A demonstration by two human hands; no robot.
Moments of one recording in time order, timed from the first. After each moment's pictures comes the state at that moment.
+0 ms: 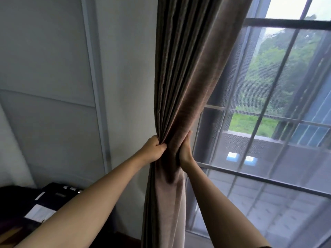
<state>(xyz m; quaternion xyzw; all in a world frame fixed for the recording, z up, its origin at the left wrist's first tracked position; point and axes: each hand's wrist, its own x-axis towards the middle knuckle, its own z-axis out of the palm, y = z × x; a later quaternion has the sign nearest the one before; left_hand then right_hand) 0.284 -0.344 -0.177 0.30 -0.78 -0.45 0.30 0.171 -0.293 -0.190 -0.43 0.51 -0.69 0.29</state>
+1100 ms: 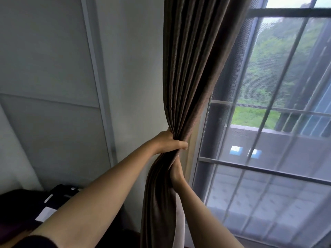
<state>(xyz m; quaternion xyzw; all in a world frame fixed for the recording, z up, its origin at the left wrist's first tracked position) 0.289 -0.346 -0.140 0.35 -0.84 -0.40 0.13 0.223 -0.316 -0.267 -0.38 0.57 -0.65 0.32</state>
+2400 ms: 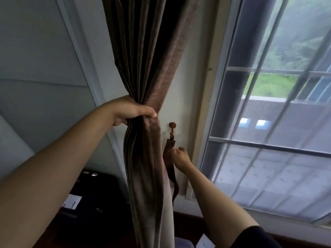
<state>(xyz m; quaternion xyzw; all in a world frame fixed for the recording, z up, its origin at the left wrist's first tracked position) 0.348 -0.418 -0.111 0.44 -0.77 -0.44 0.12 0.186 -0.361 -0.344 -0.38 0.76 -0.37 0.36</state>
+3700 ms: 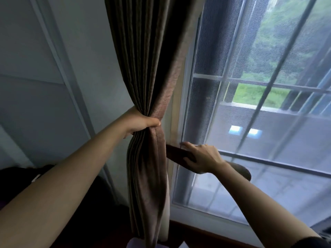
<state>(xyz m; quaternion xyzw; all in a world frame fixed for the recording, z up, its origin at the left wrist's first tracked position) 0.241 -0.375 -0.151 0.45 -0.77 -0.40 0.21 0.032 -0.263 -0.275 -0.70 0.71 -0.05 -0.11</state>
